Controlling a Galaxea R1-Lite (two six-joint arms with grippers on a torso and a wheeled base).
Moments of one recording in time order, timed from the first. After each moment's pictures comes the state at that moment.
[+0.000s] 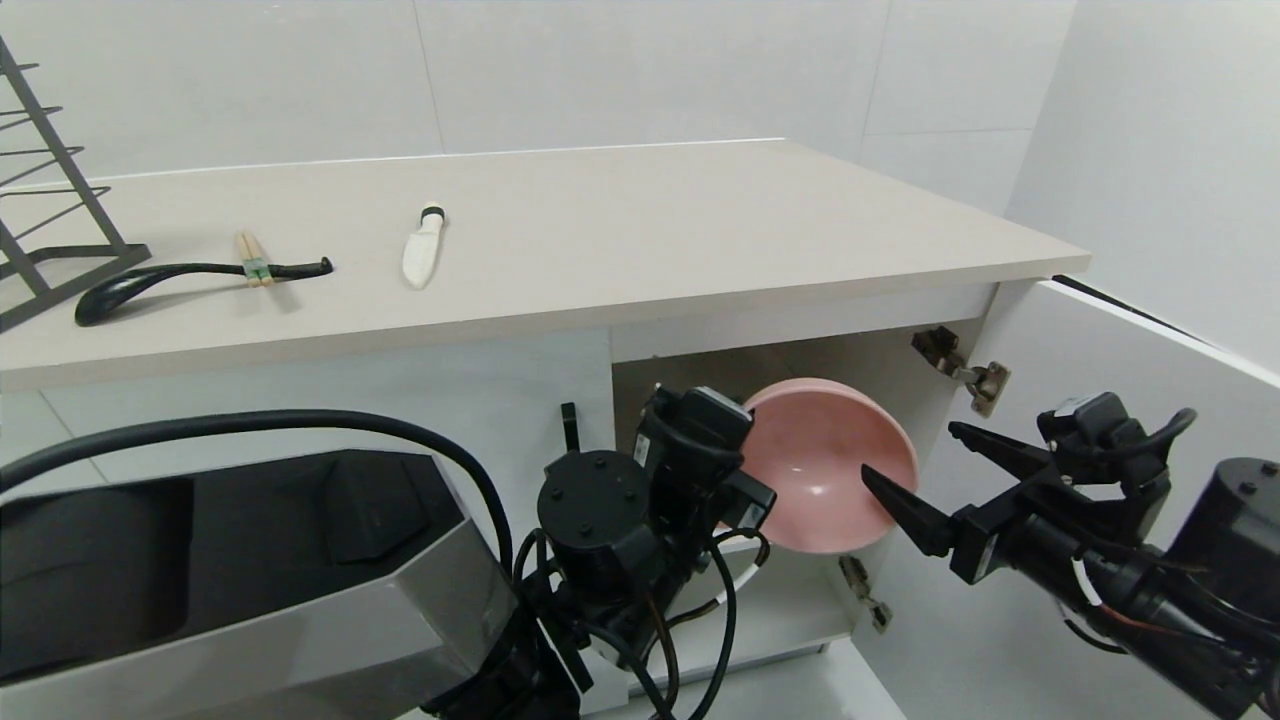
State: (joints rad) left arm -0.93 2.24 -0.85 -1.57 0.31 0.29; right arm 0.43 1.77 -0.10 -1.57 0.02 -0.06
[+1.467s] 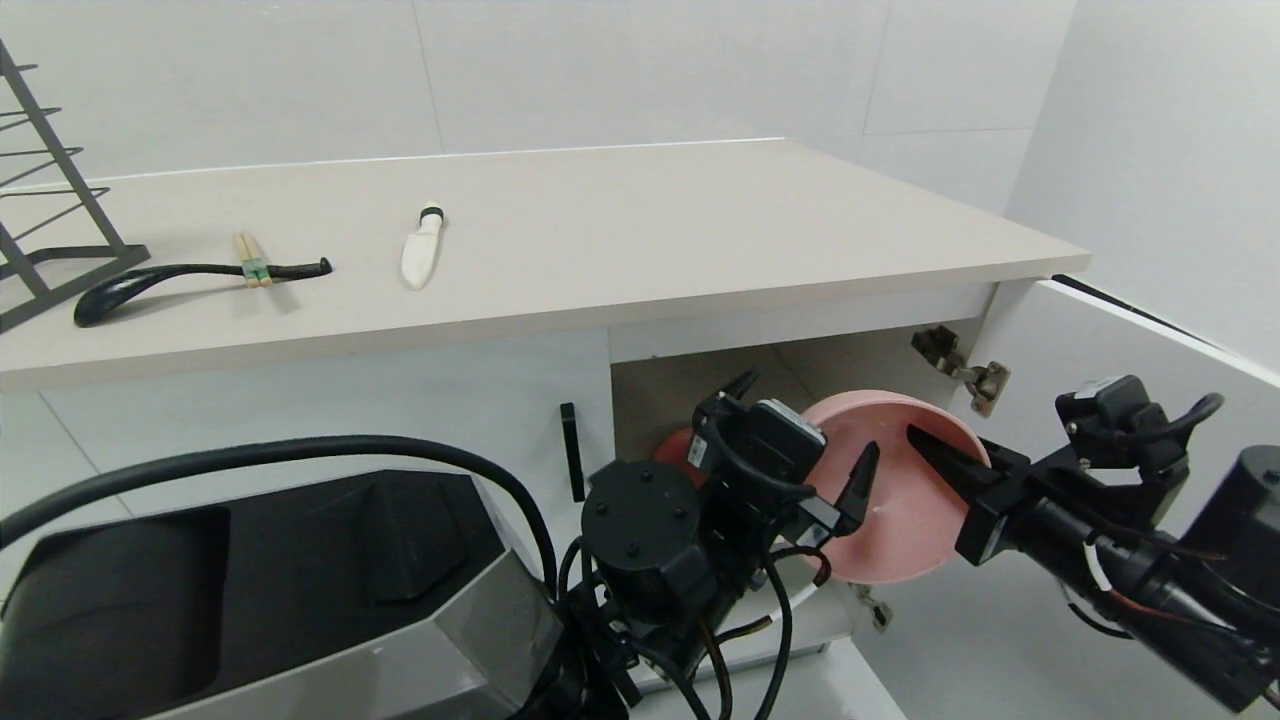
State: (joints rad) left arm -1.00 2.27 -0.94 -1.57 0.24 0.34; right arm 0.43 1.75 -0.12 -1.57 0.02 -0.05
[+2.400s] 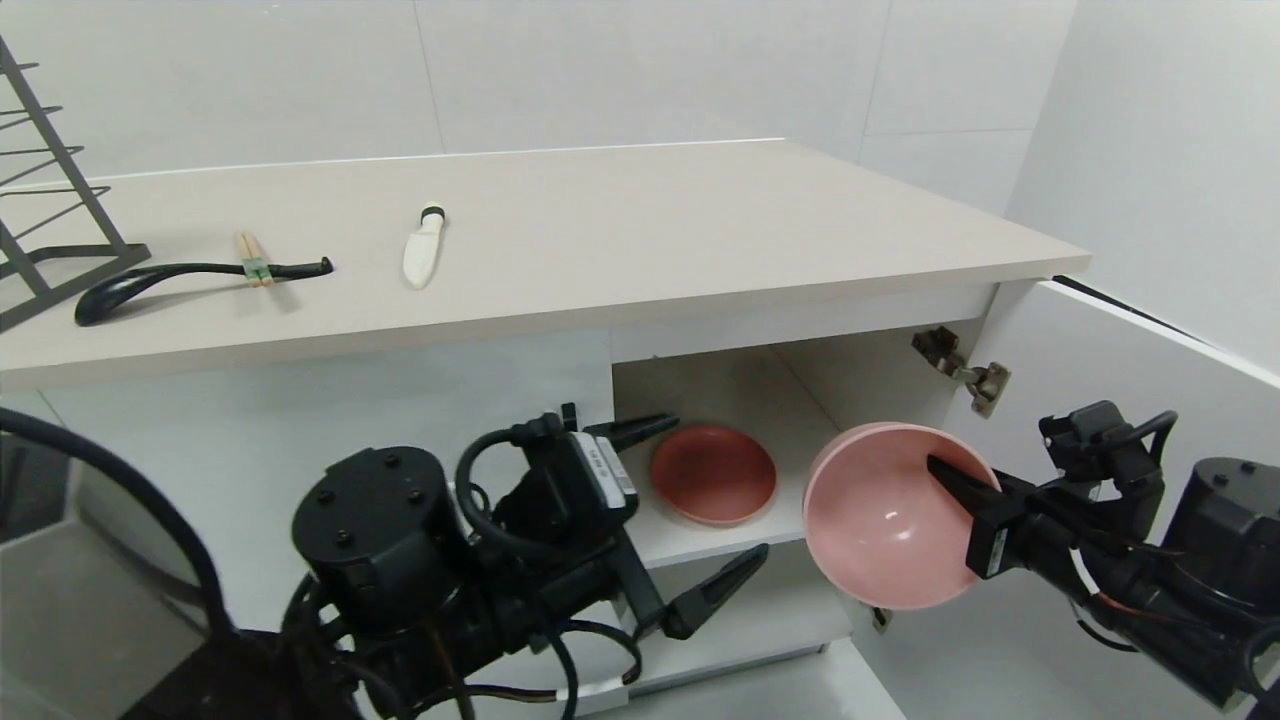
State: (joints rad) left arm -0.82 1.89 -0.43 -1.51 -0.25 0.33; right arm 0.32 1.84 -0.08 -1.57 0.02 -0.05
